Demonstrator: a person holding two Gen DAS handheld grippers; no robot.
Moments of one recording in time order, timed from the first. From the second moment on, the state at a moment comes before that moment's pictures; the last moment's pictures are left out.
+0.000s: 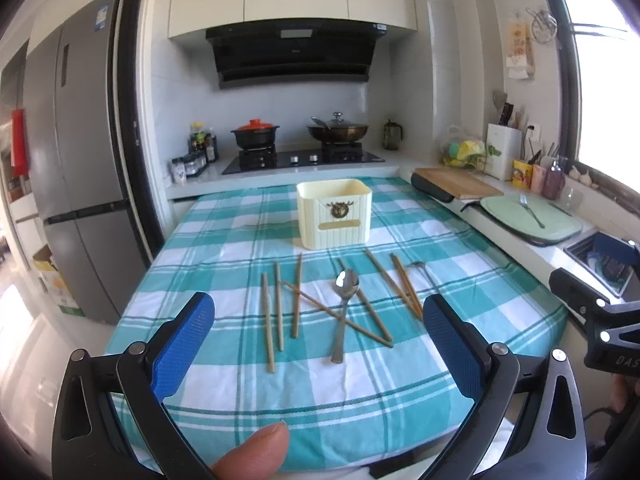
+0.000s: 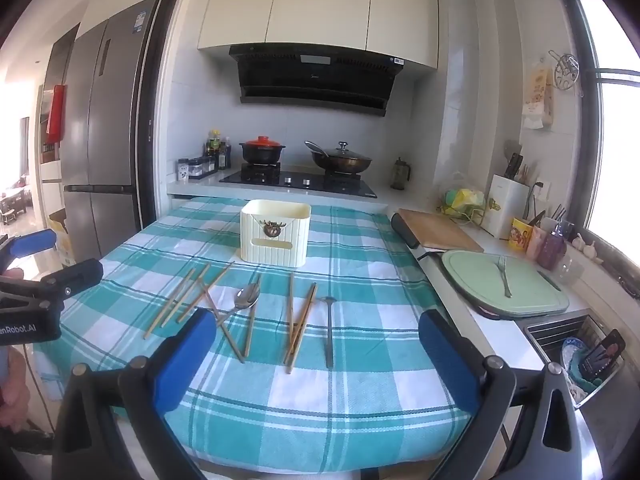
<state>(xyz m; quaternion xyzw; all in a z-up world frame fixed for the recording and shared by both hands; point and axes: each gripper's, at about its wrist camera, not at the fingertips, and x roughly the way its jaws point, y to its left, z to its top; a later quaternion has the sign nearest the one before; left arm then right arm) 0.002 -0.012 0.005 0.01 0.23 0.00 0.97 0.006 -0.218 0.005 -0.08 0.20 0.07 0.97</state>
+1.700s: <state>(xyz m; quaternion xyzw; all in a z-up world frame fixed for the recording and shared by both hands) 0.024 -0.002 0.001 -0.01 0.23 0.00 0.97 0.026 -0.225 0.002 -0.08 0.19 0.06 0.98</state>
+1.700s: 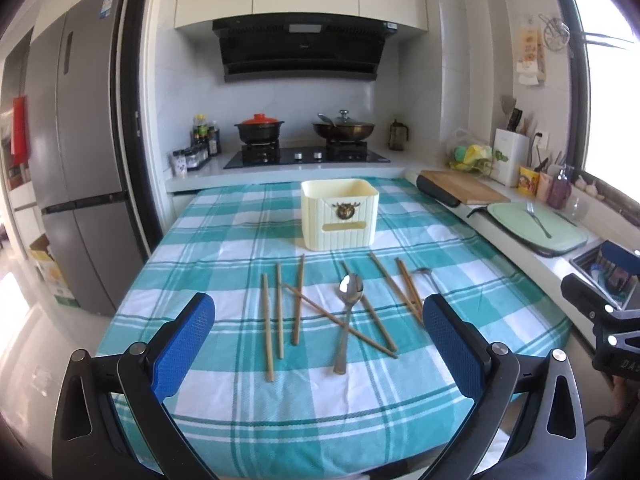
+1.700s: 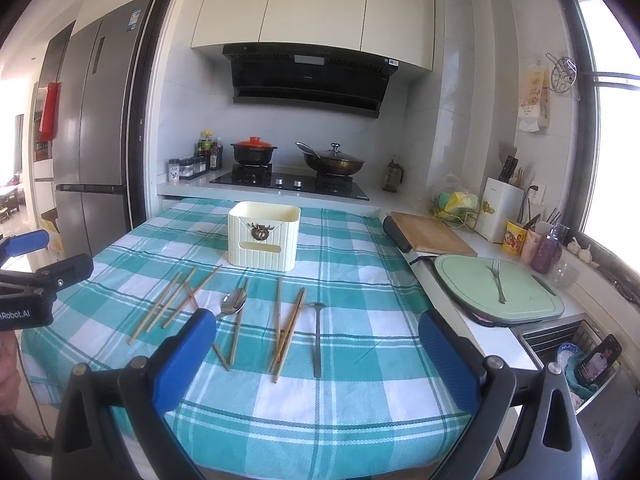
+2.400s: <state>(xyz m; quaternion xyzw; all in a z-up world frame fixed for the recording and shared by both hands) 0.033 -0.003 0.001 -0.01 0.23 0.00 0.97 0.029 -0.232 0.011 -0.10 0.16 0.04 0.98</state>
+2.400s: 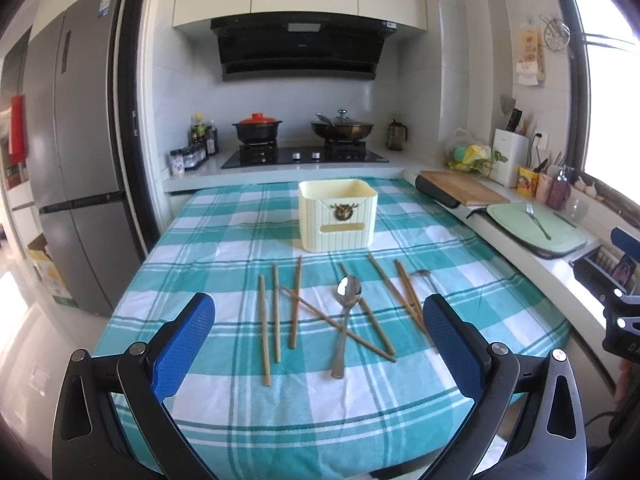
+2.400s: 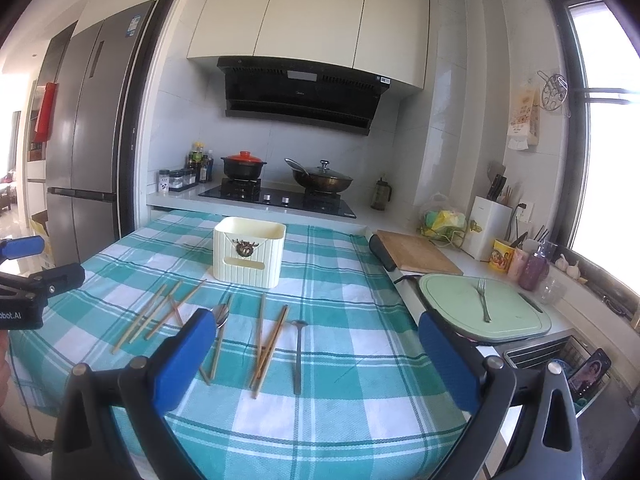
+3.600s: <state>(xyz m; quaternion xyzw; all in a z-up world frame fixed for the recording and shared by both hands) 0.091 0.052 -0.039 -0.04 0.30 0.06 0.95 0.106 -0.243 -0.037 -0.04 0.28 0.07 0.96</state>
